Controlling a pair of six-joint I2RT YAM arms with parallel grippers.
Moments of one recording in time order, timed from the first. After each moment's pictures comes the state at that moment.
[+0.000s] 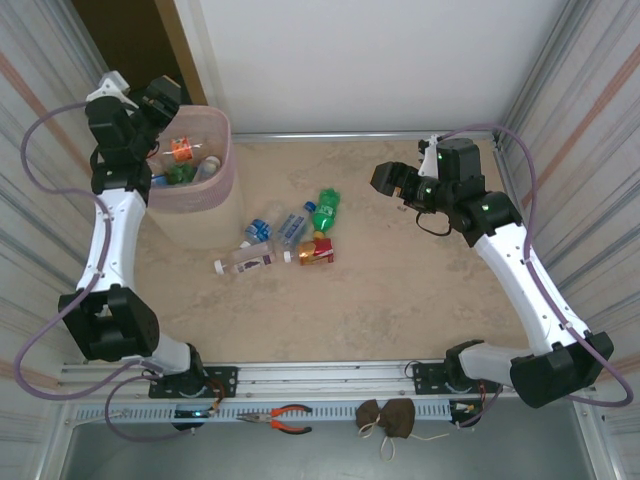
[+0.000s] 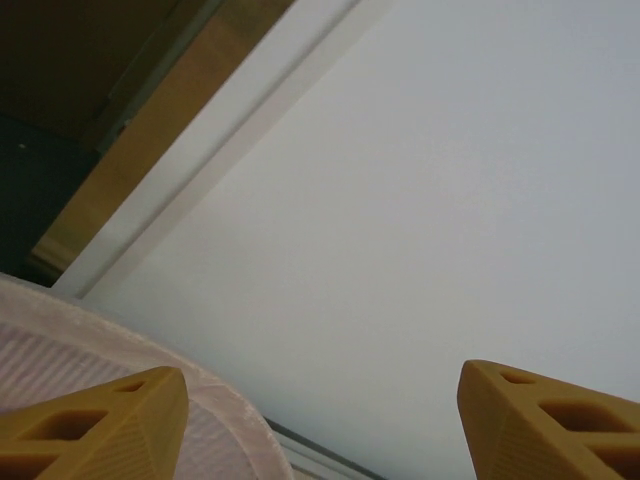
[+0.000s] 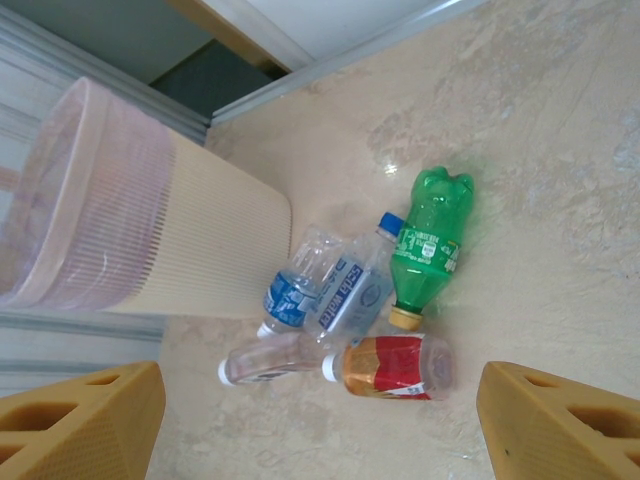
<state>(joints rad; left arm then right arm) 0.13 1.48 1.49 -0.03 0.28 -0.77 0.34 1.22 1.33 -0.66 -0.32 0.67</state>
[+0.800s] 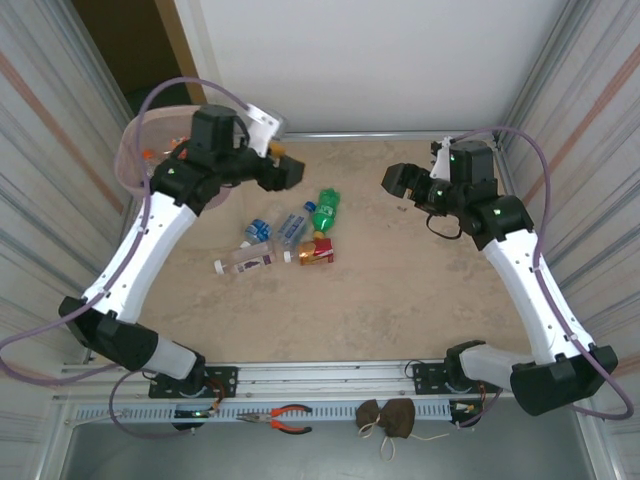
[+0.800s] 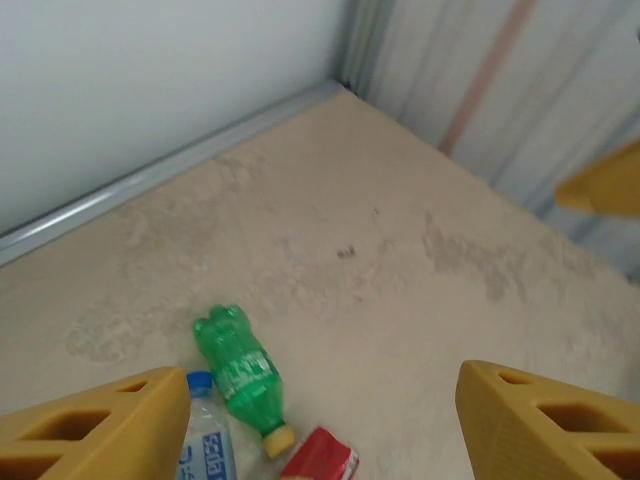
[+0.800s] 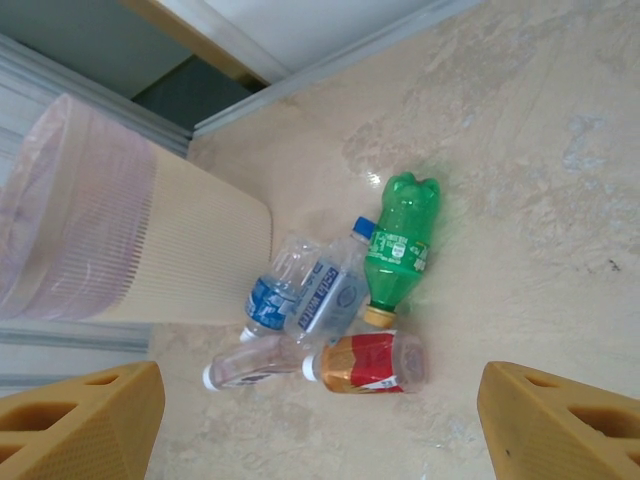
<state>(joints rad) -0.47 1.46 1.68 -0.73 0.40 0.08 0.29 1.18 1.33 -0.72 -0.31 0.65</state>
